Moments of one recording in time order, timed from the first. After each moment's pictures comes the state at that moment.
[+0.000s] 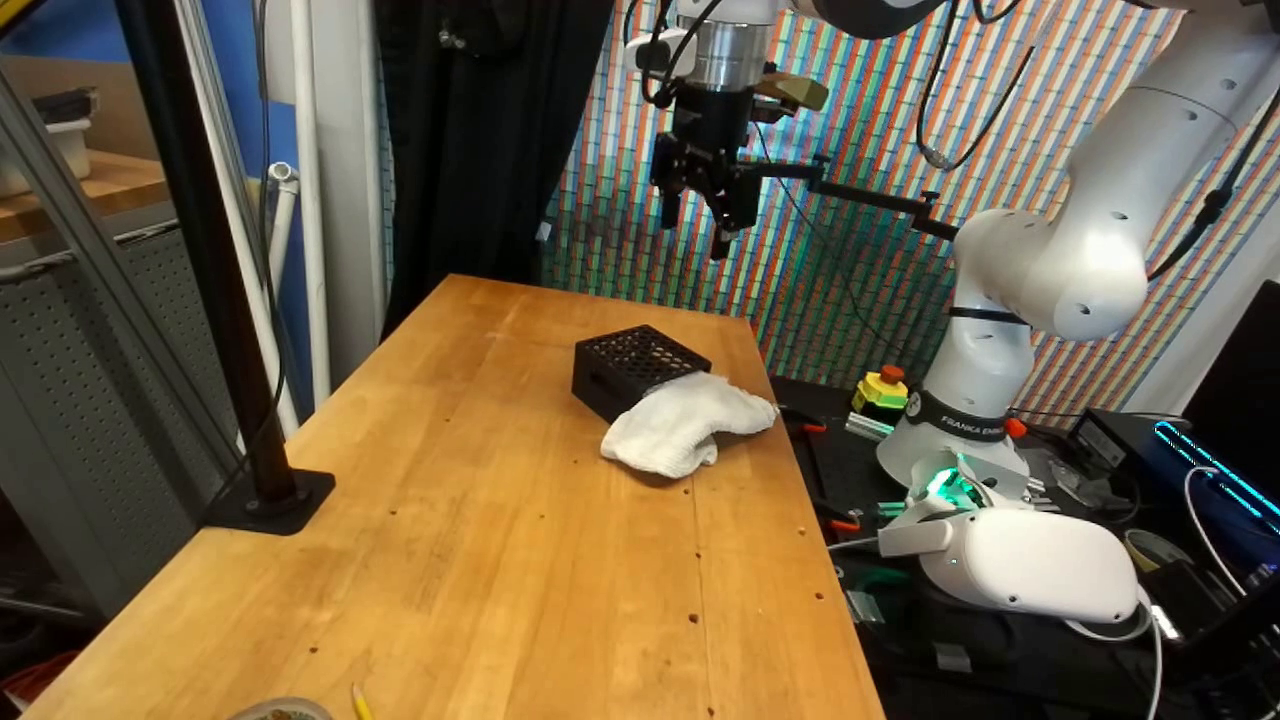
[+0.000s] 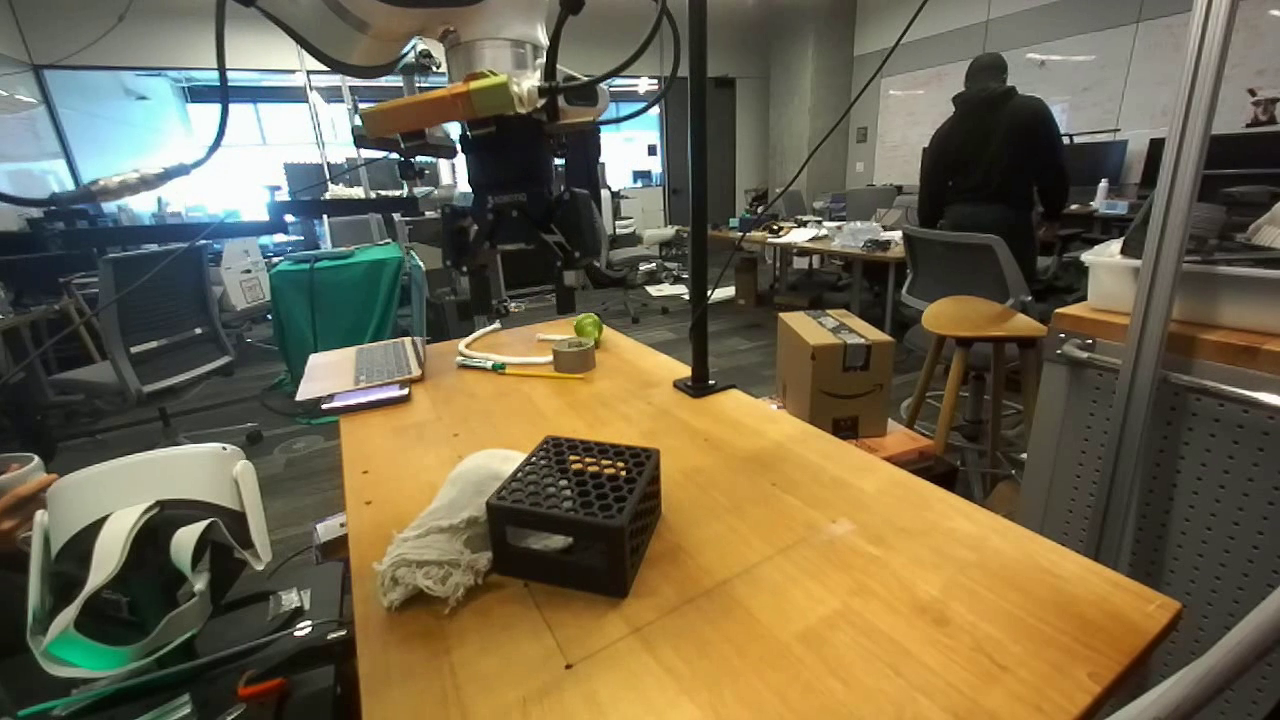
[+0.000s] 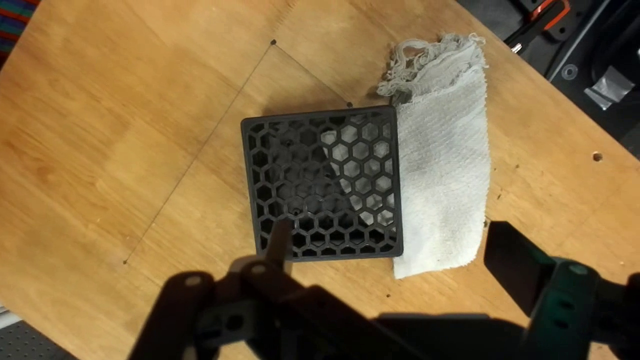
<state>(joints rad) 0.15 -0.31 0.11 -2.27 -0.11 1.89 -0.48</state>
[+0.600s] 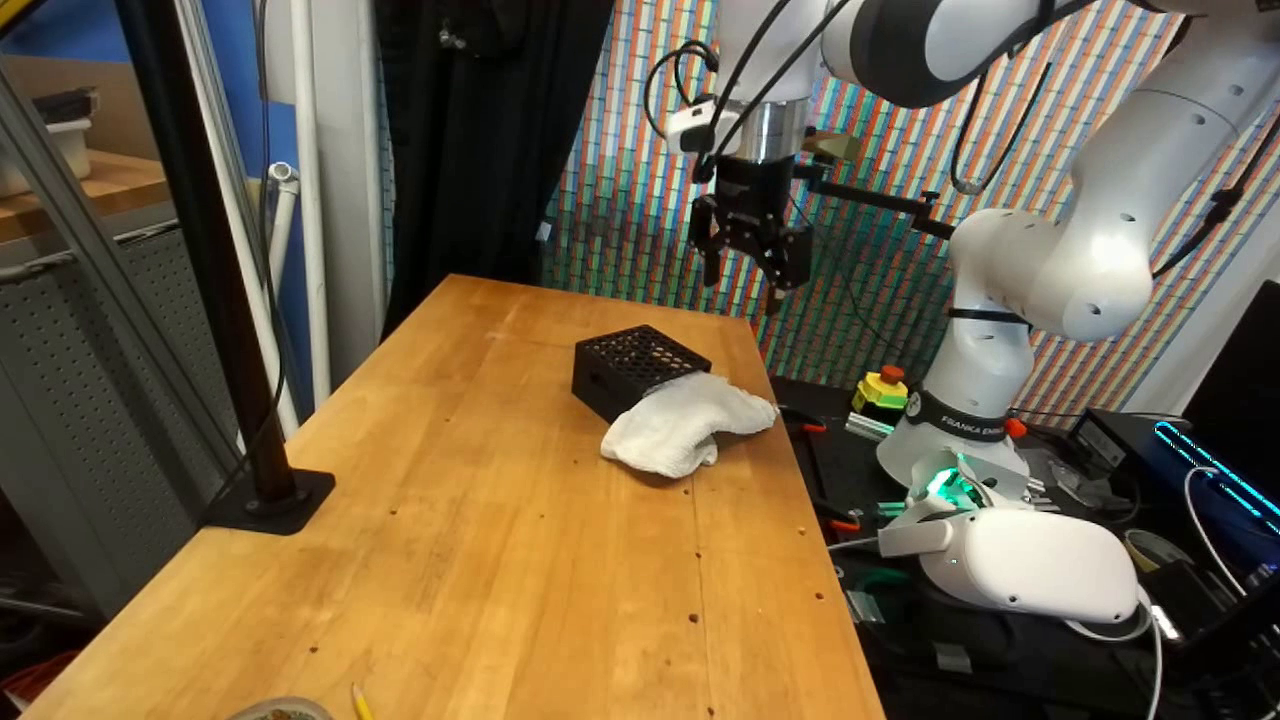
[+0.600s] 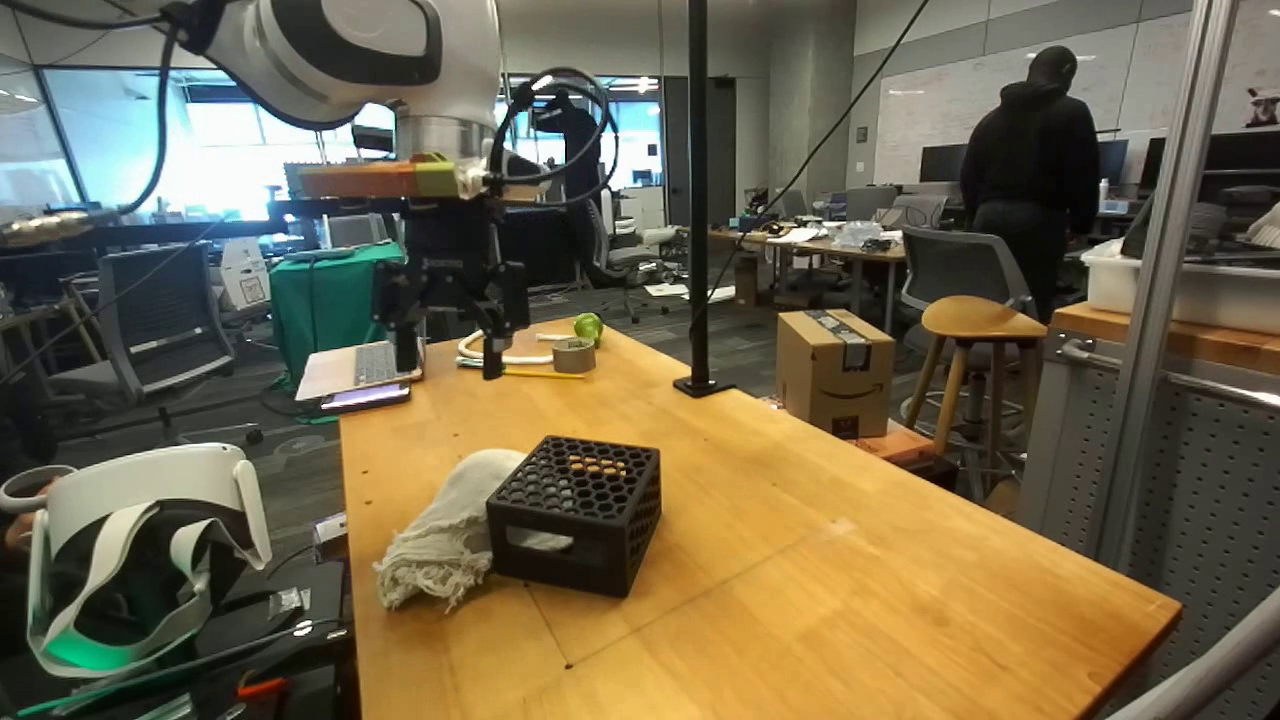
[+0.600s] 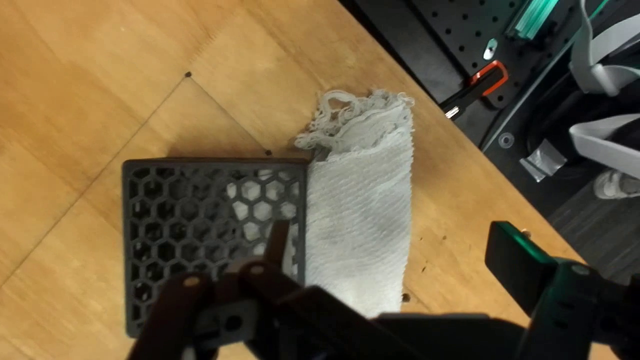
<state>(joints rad) 0.24 -0.37 0.11 -2.45 -0.07 1.89 -0.52</state>
